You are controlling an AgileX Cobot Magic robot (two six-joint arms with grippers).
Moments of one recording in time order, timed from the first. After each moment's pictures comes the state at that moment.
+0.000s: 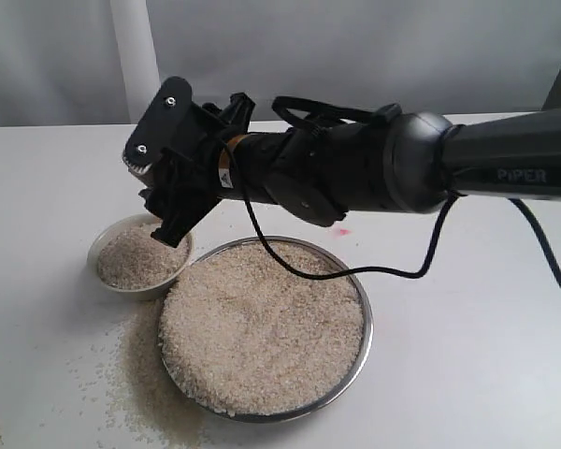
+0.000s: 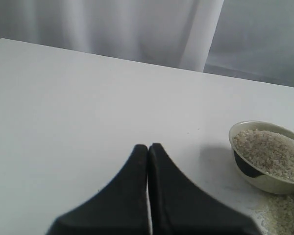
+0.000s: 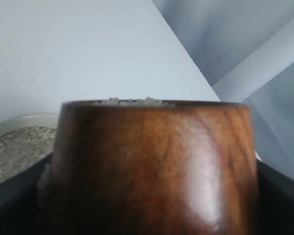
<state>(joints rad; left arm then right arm) 0.08 0.00 0.00 0.20 0.34 -0.34 0.78 2.01 -1.38 -0.37 -0.08 -0.18</state>
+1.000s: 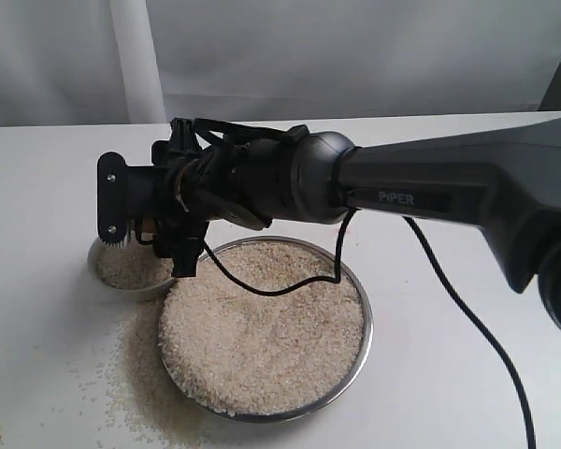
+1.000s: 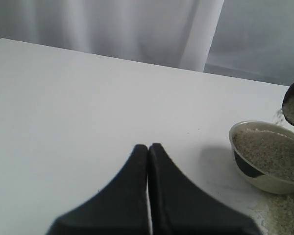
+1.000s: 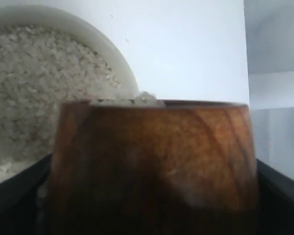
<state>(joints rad) 0.08 0.00 0.00 0.20 0.34 -0.34 0.84 2.20 -1.62 -0.48 0.24 -0.54</state>
